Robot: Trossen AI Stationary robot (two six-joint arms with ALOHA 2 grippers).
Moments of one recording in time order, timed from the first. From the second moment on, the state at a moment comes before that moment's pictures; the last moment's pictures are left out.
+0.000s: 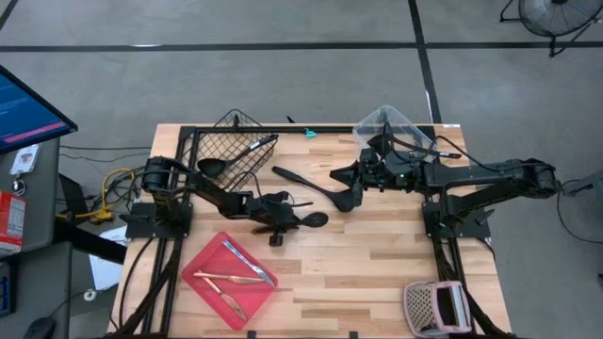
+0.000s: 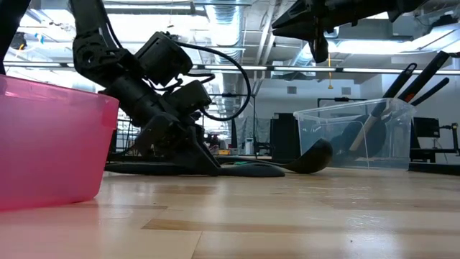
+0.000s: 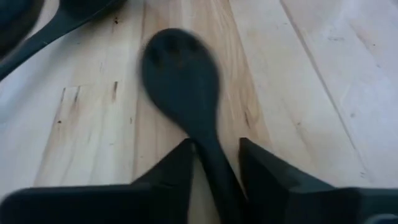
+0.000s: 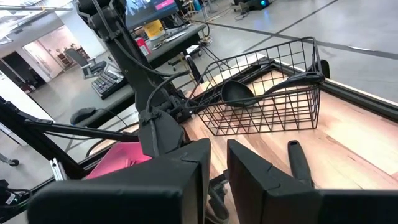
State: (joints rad) left arm 0.01 1.89 0.63 0.53 0.01 0.10; right arm -0.06 1.12 0.73 0.18 0.13 0.46
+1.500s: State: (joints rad) left arm 0.01 1.23 0.62 0.47 0.18 -0.19; right arm -0.05 0.94 0.73 0.29 0.13 0.35
